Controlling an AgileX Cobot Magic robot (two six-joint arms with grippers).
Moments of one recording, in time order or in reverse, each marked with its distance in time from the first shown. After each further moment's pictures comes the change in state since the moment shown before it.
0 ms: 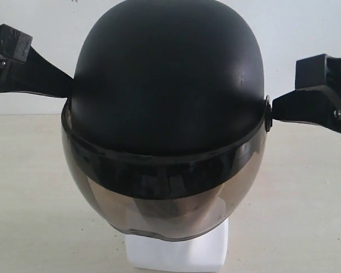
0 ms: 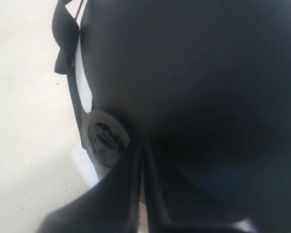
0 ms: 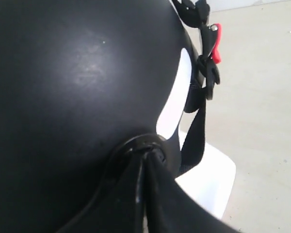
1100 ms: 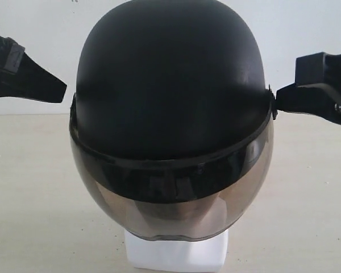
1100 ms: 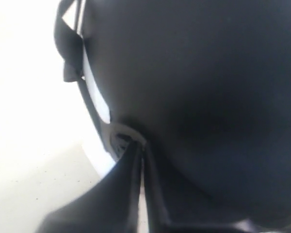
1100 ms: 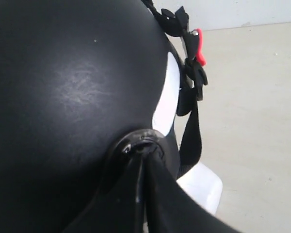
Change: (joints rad) left arm 0.000 -0.020 0.000 0.054 0.023 0.000; right arm 0.000 0.001 0.000 -0.021 -0.052 -0.034
